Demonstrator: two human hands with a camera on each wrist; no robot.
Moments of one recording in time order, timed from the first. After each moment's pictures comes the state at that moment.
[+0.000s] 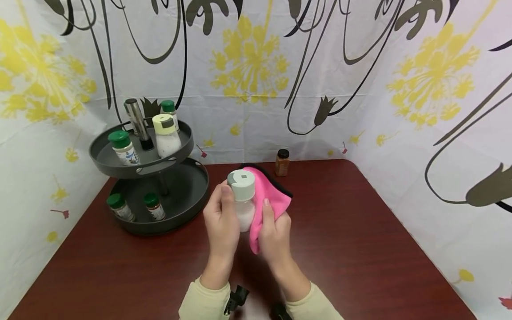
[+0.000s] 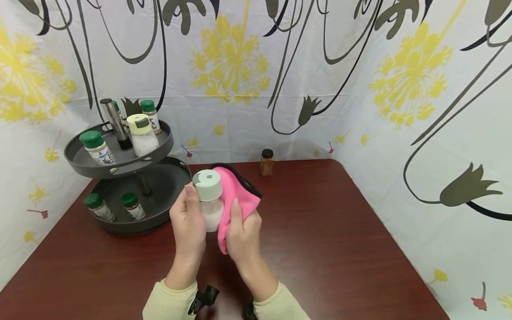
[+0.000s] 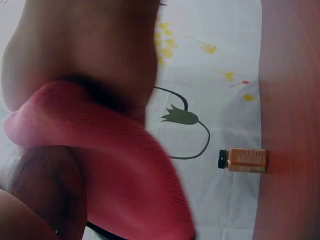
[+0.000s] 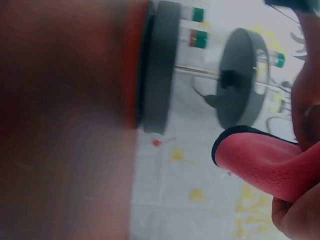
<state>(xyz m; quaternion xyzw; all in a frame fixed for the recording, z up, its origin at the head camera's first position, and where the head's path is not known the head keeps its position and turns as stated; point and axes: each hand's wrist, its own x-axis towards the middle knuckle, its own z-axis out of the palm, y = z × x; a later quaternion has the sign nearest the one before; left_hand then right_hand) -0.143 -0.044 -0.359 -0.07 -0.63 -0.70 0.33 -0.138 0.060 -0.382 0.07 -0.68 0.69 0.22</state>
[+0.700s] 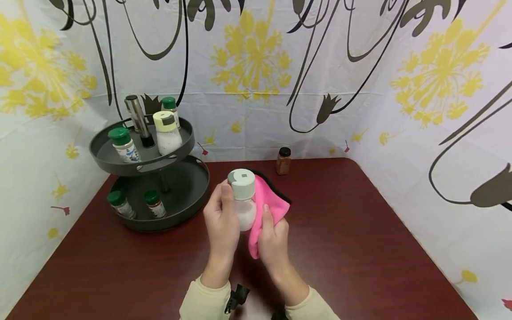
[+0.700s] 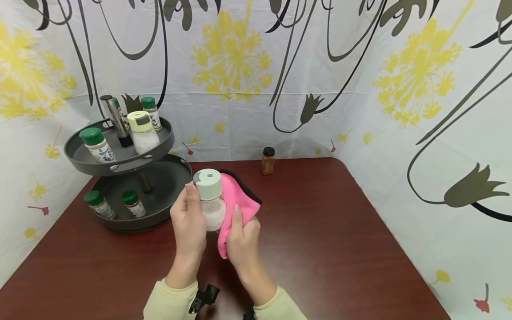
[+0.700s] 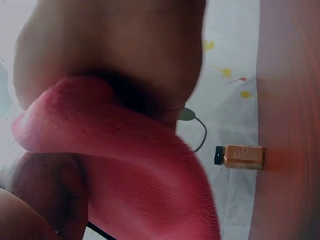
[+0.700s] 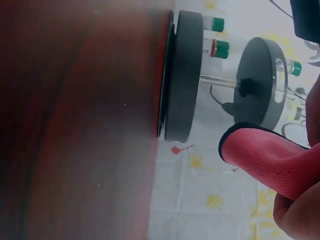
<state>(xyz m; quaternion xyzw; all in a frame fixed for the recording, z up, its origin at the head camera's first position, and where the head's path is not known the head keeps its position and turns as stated) -0.144 -0.046 -0.363 -0.05 -0.64 -0.70 0.32 -0.136 0.056 -0.401 0.05 -0.68 0.71 0.19</state>
